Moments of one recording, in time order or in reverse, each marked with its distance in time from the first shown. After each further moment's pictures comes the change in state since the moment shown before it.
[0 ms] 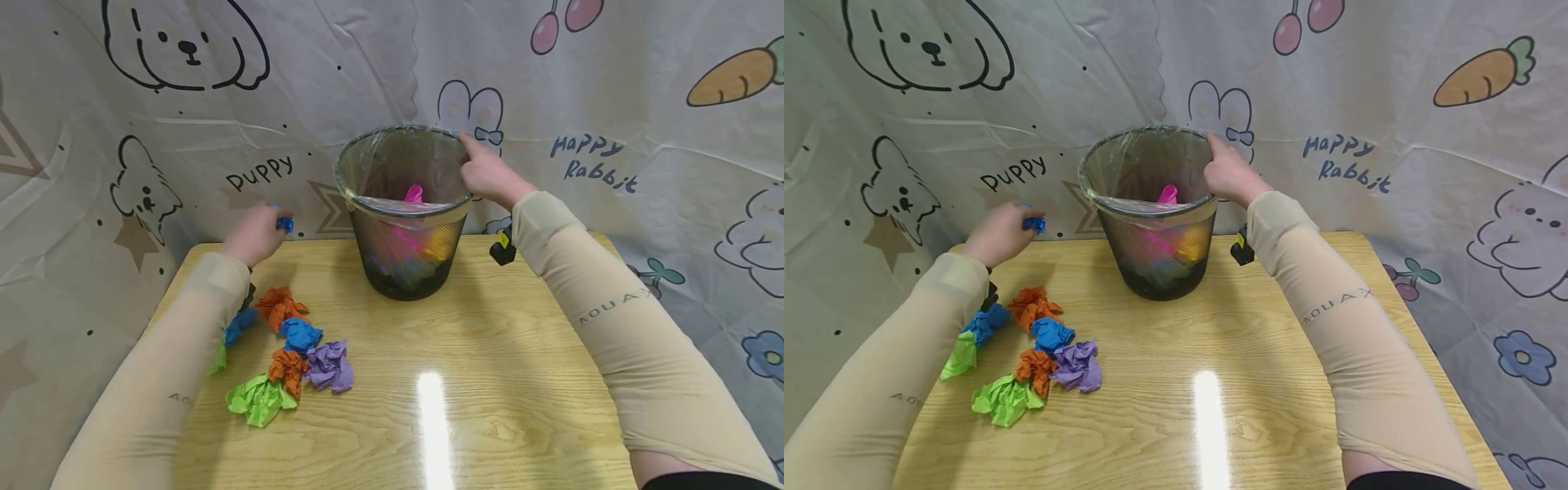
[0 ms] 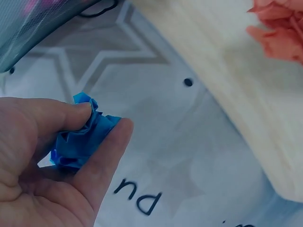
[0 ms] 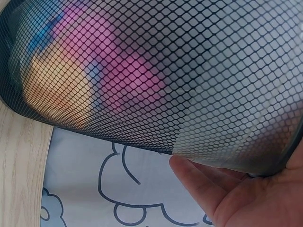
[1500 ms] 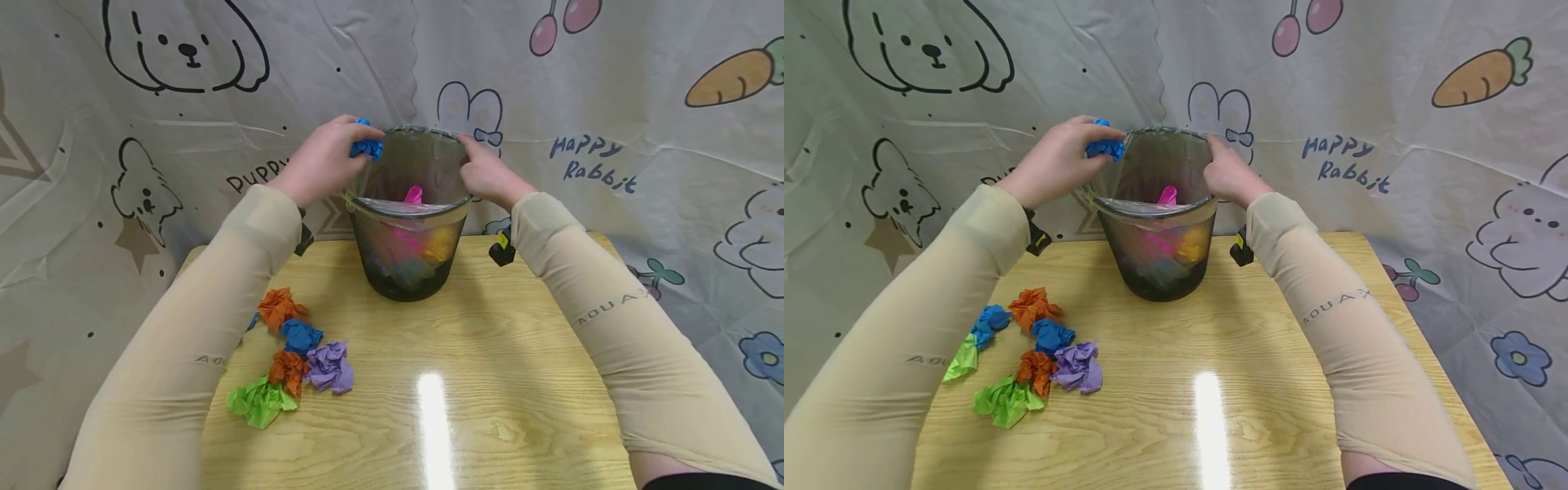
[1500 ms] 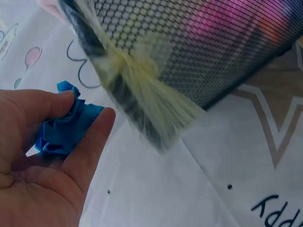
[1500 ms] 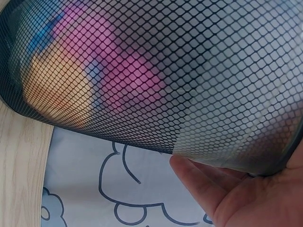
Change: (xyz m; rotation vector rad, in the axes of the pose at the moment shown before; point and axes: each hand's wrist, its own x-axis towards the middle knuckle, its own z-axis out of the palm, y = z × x) left_hand 0.041 0.151 -0.072 -0.068 0.104 0.314; right_hand -0.001 0.000 0.000 0.030 -0.004 0.012
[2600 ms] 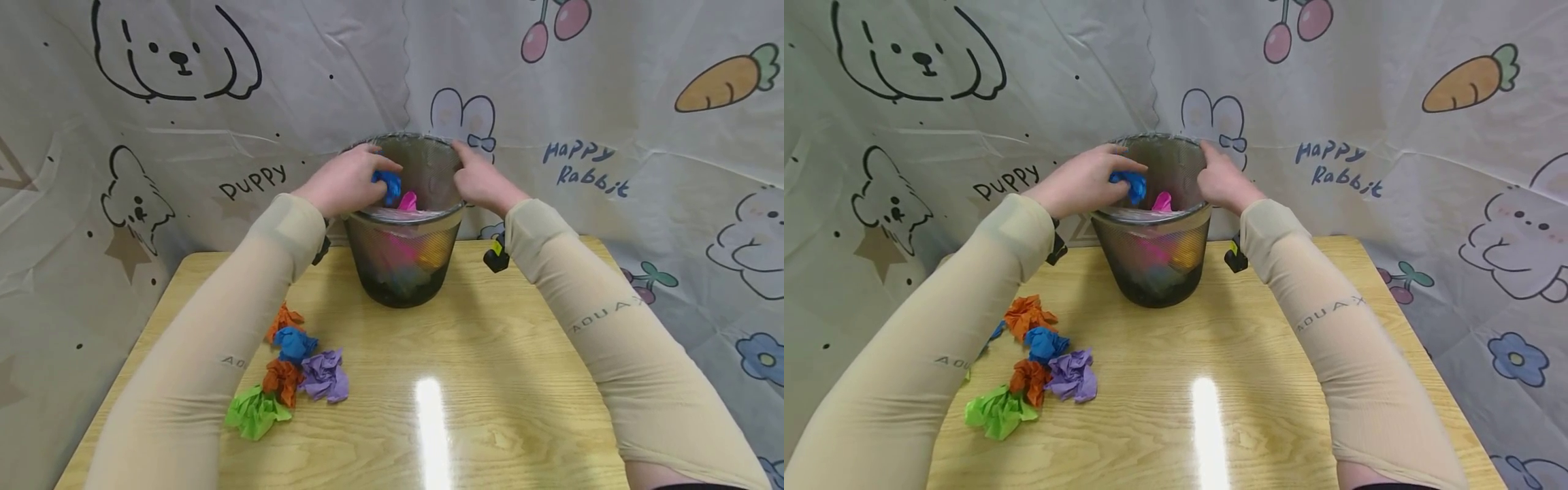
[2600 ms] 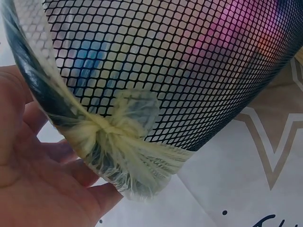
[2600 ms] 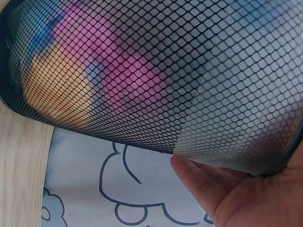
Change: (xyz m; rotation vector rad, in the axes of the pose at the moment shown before) left_hand 0.015 0.009 0.030 0.076 -0.207 -0.044; right_hand 0.000 0.003 0.002 -0.016 0.020 -0.024
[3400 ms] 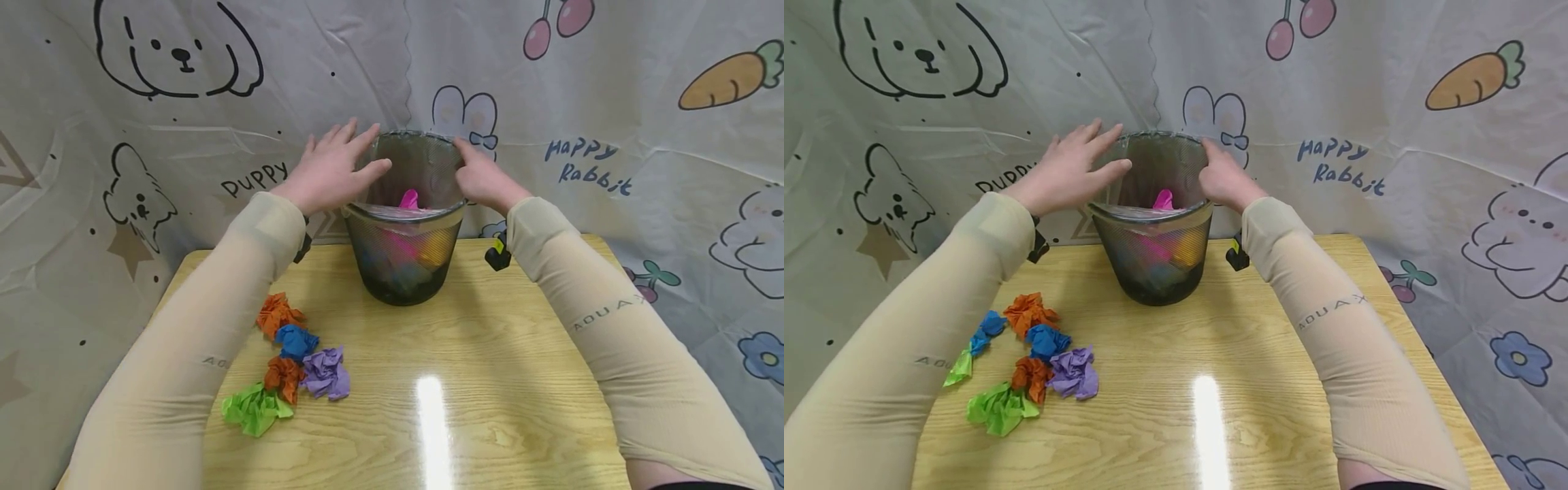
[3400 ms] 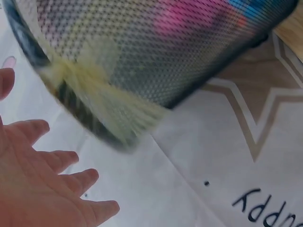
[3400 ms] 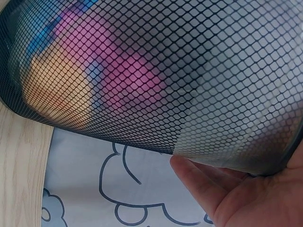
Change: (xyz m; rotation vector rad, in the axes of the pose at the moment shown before) left_hand -0.016 -0.019 -0.010 0.054 0.047 -0.095; right_hand 0.001 0.000 -0.001 -0.011 0.001 0.000
